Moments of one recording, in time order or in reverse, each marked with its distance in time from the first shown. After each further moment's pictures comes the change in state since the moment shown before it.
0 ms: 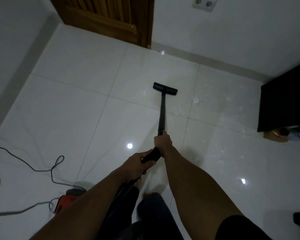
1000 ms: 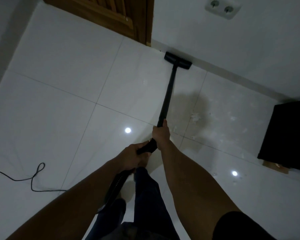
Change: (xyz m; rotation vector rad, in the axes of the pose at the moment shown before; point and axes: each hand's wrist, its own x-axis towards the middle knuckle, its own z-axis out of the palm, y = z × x) left_hand 0.251 0.182 -0.127 -0.057 0.003 -0.136; right_hand 0.231 -0.203 -0.103 0.204 -0.102 0.116
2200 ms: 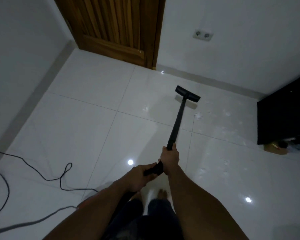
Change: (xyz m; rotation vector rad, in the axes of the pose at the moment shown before) left_hand -0.300 -0.235 0.066 0.160 -0.033 0.212; right_hand -0.274 0.250 0.116 0.284 0.270 -0.122
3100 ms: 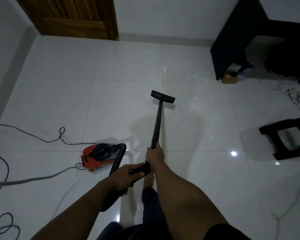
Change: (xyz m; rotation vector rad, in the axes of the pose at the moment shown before) left_hand -0.309 -0.226 0.291 0.220 -0.163 -0.052; right_hand -0.281 0.407 -0.133 -0.077 -0.023 0.056
